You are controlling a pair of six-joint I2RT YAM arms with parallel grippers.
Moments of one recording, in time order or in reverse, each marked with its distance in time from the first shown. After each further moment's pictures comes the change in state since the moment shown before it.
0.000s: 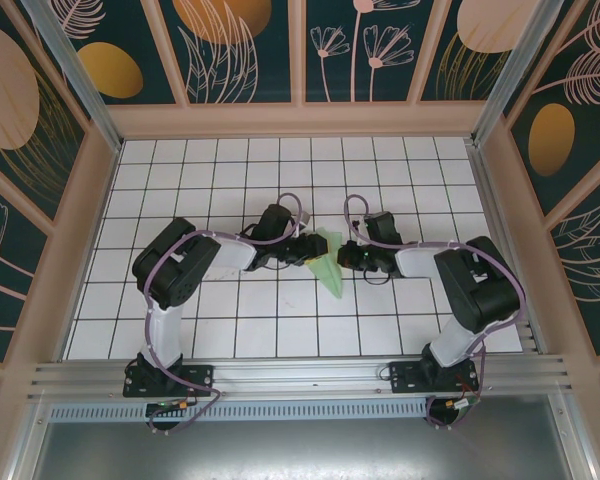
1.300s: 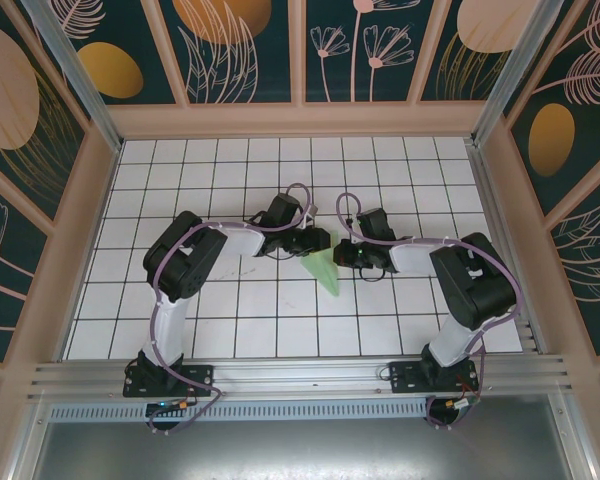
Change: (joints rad) left arm 0.011 0.095 0.179 -0.172 0.013 0.124; right arm 0.035 0.027 0.059 -0.060 0.042 -0.033
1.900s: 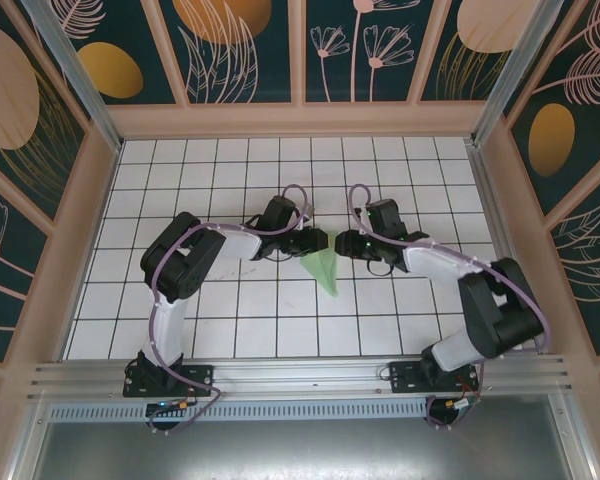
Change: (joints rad) left arm 0.006 -0.012 -0.060 0.090 -0.011 -0.001; right arm -0.013 -0.235 0.028 -0.172 0.042 -0.022
